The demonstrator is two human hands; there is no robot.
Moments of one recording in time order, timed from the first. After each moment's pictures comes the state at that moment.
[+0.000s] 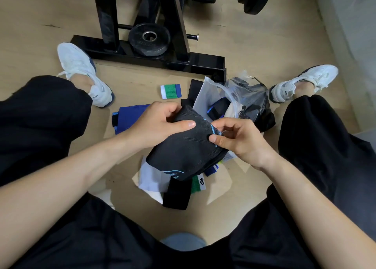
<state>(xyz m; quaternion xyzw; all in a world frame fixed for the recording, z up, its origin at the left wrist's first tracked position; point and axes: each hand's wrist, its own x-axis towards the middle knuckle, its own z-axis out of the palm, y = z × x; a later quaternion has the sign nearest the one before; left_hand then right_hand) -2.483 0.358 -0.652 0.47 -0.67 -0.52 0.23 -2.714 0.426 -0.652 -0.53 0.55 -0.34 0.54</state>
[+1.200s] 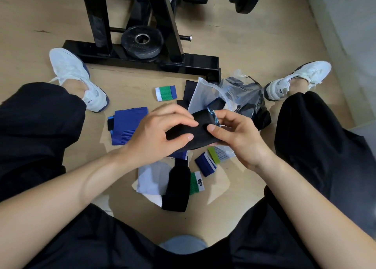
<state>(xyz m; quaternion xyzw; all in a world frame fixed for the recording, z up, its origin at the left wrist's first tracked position) -2.485 0.375 -0.660 0.34 -0.82 -0.33 0.32 -2.709 0.427 -0.645 -0.42 0.54 -0.44 0.59</state>
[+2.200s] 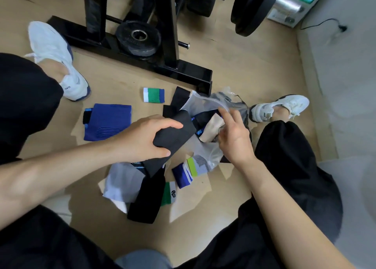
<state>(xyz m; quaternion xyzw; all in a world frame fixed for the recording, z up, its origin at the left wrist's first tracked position) -2.488 0.353 -0.683 0.44 -0.77 -0.44 0.13 -2.768 0.375 -0.694 -0.70 0.69 -0.16 0.10</state>
